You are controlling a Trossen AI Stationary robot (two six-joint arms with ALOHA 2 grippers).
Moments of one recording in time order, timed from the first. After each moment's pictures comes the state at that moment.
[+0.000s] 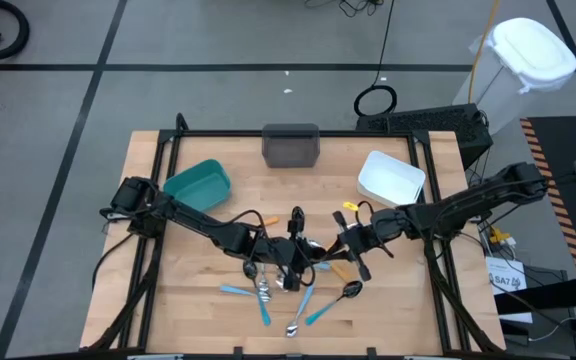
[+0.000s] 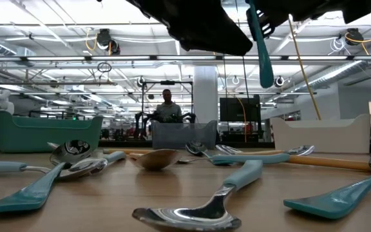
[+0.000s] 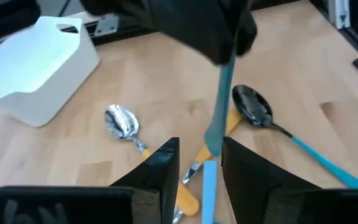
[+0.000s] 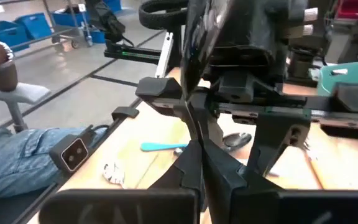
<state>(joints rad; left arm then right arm) -0.29 1.87 1.27 0.05 -0.27 0.05 0.27 1.22 0.60 0.36 -0.12 0.03</state>
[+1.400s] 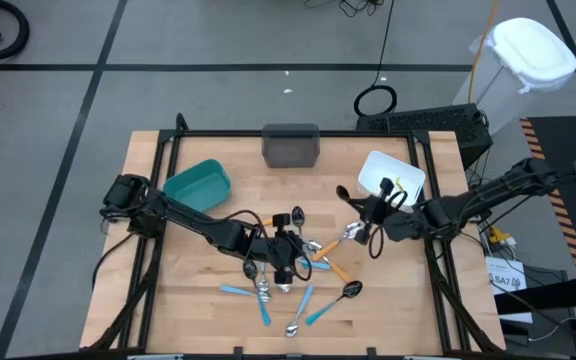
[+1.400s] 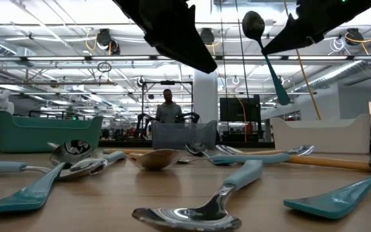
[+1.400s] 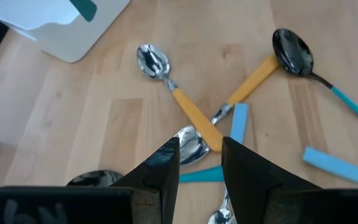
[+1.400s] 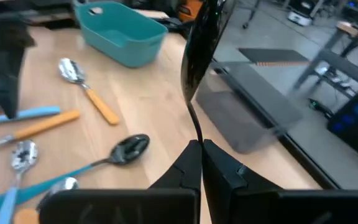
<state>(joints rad) -0.30 1.81 1.27 -0.22 -0.36 -0.08 0.35 0.99 0.60 -0.22 0.83 0.23</state>
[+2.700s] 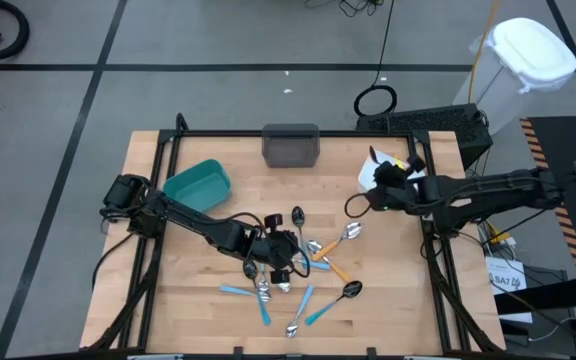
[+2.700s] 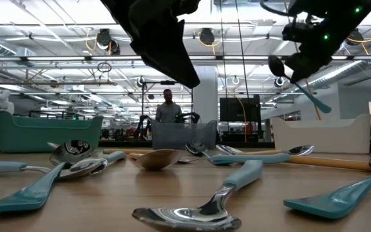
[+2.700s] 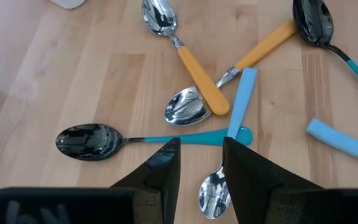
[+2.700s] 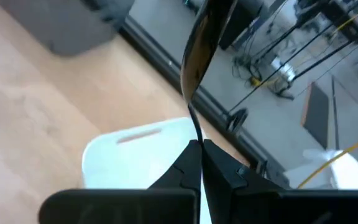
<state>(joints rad) -0.30 1.81 1.27 -0.35 -0.36 -0.25 -0.01 1.02 0.71 -0.90 0.98 0.50</state>
